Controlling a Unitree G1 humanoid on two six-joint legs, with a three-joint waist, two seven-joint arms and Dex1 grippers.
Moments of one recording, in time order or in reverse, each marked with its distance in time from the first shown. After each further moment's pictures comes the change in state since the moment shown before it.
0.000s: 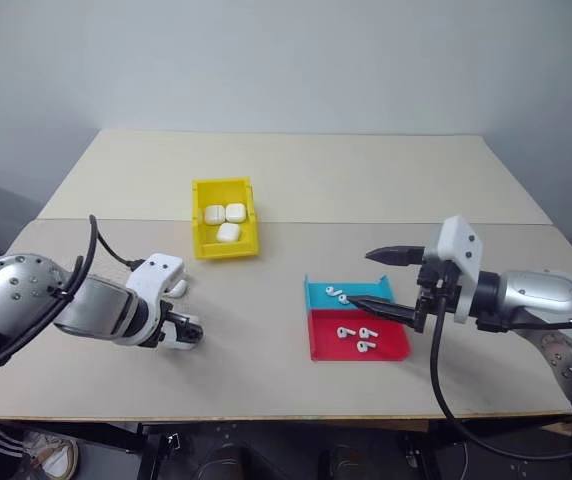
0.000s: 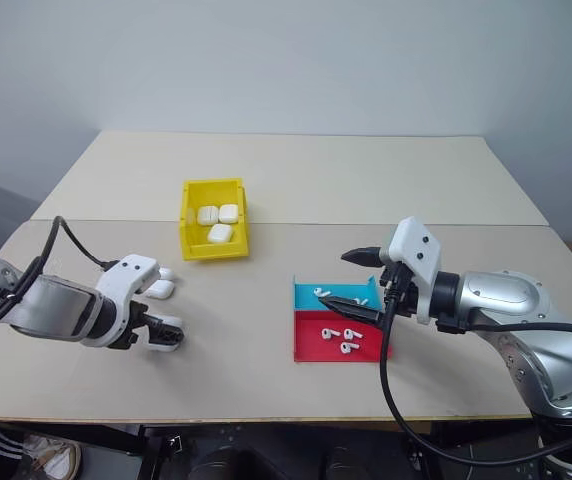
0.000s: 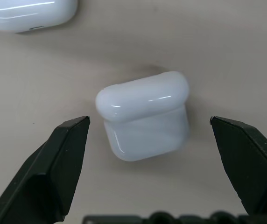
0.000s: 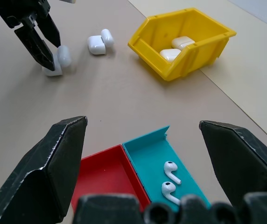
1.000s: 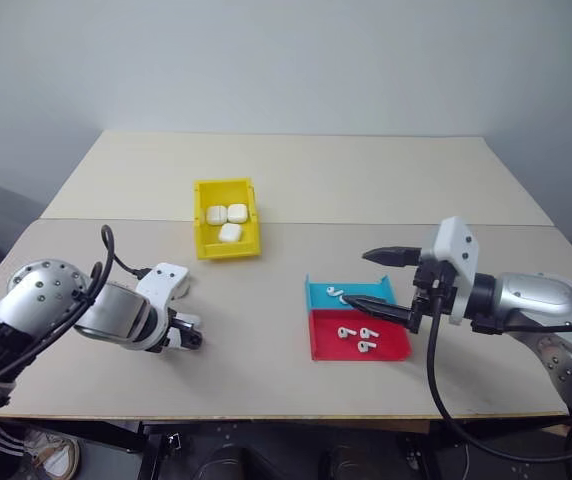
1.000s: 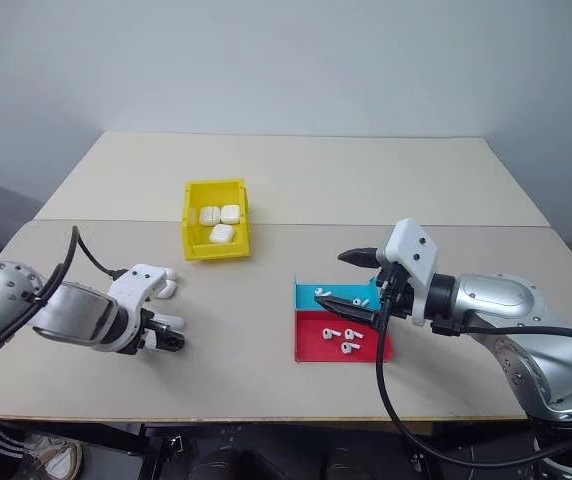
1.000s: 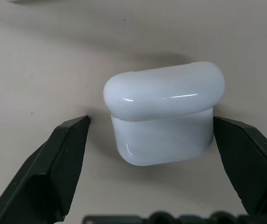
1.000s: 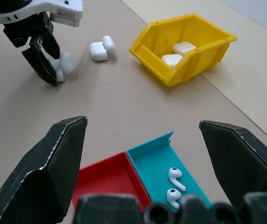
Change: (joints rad) left arm 0.036 -0.097 0.009 0.043 -0.004 0.023 0.164; right arm 0.008 0.017 0.004 -0.019 0.017 0.009 -0.036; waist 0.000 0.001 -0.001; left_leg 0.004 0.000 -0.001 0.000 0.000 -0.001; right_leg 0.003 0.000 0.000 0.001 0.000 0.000
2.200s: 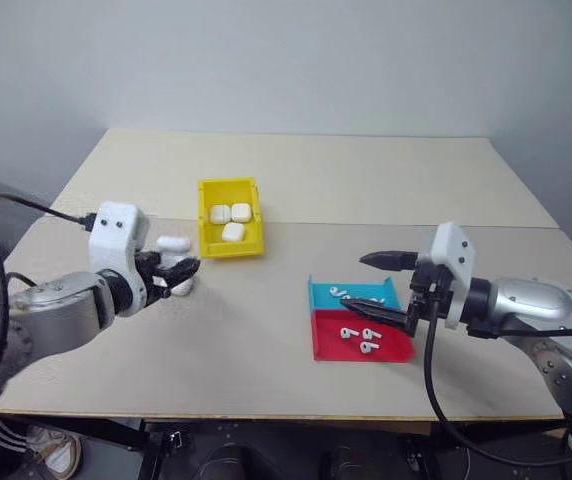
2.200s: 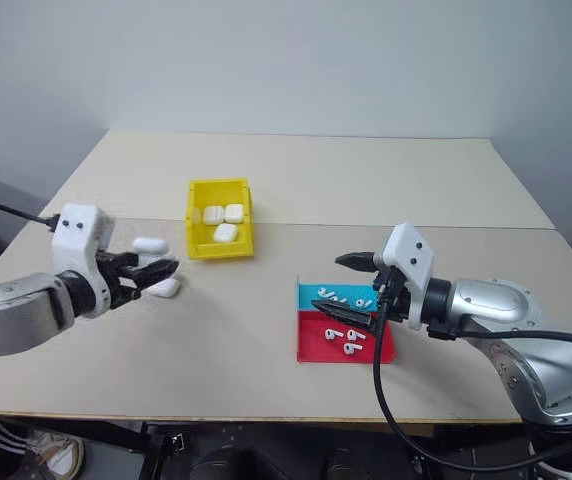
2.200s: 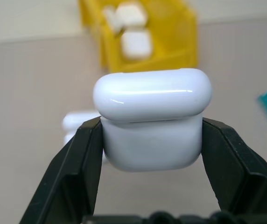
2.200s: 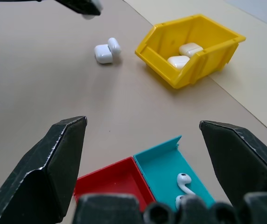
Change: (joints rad) left arm 0.393 -0.078 0.565 -0.368 0.545 -0.508 -0.639; right arm 0.002 0.026 0.005 -0.006 -0.003 -0.001 -0.004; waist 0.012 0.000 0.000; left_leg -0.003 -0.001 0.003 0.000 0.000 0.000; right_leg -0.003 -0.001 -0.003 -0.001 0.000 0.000
